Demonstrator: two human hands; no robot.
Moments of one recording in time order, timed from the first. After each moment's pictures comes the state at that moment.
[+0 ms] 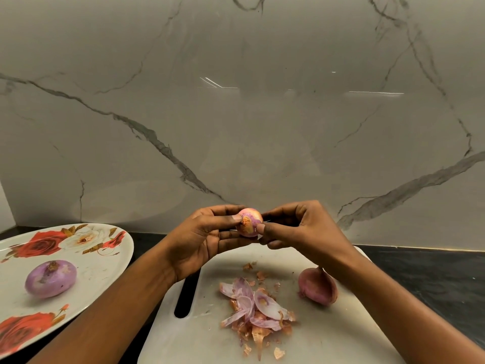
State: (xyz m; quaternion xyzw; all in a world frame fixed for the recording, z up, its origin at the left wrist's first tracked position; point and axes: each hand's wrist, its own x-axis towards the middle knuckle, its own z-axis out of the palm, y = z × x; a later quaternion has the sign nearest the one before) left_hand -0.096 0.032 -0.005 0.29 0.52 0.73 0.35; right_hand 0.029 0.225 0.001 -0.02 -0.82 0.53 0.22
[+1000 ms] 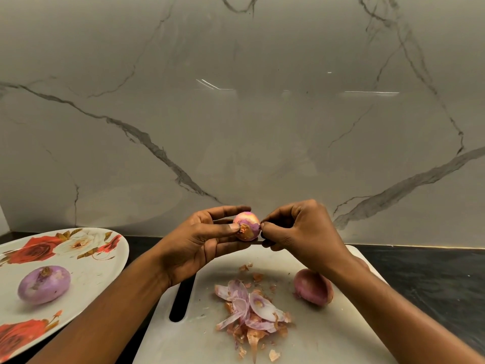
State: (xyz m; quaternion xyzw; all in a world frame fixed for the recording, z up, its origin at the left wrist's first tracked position) left_hand -0.102 0.032 -0.011 0.32 0.50 0.72 0.37; right_hand 0.033 0.218 0.001 -0.04 -0.85 0.44 0.29
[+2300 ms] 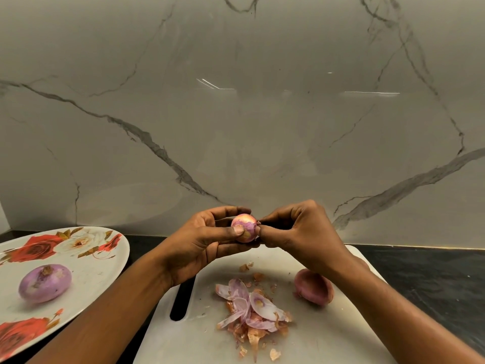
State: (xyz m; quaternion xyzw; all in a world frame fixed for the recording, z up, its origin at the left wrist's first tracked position) left_hand -0.096 0.035 -0.009 0.32 0.52 0.70 0.36; right_hand 0.031 0.224 -0.003 -0.01 -0.86 0.41 0.30
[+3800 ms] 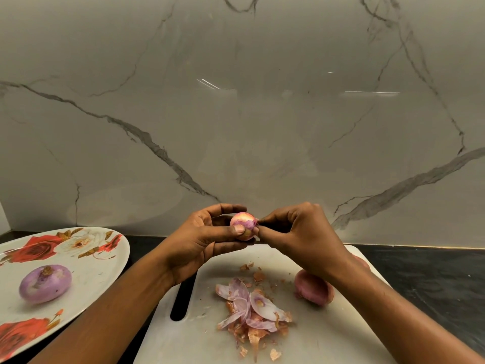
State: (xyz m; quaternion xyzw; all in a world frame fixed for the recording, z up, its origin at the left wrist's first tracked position) left_hand -0.097 0.035 -0.009 0.31 0.55 0.71 0.32; right_hand 0.031 0.223 -0.007 0.01 -0.88 0.33 0.33
